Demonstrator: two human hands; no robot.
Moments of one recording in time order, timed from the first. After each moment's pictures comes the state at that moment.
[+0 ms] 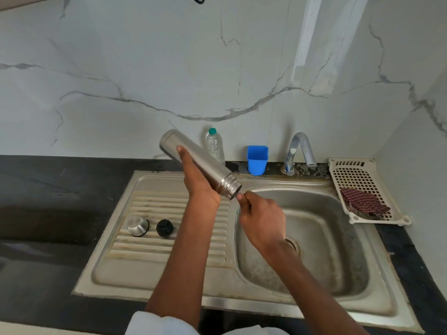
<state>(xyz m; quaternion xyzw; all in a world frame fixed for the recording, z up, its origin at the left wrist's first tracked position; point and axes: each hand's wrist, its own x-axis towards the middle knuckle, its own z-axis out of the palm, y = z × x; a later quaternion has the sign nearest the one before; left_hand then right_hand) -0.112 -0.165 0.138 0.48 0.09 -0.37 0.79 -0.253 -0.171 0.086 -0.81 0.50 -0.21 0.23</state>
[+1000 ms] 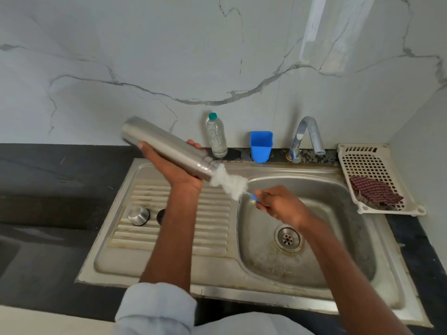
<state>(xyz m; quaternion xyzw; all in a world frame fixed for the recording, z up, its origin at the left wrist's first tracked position) -0.065 -0.171 0.104 0.36 0.04 -0.34 0.87 -0.280 -0.236 0.077 -0.74 0.39 -0.07 0.55</state>
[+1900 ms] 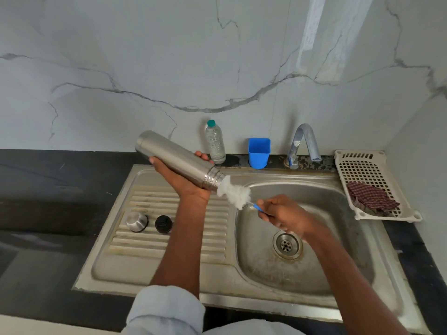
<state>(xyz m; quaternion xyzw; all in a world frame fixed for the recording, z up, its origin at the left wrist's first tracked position) -0.062 -0.175 0.086 0.30 0.02 -0.38 0.87 -0.314 -0.248 0.078 -0.70 0.37 -0.04 0.60</state>
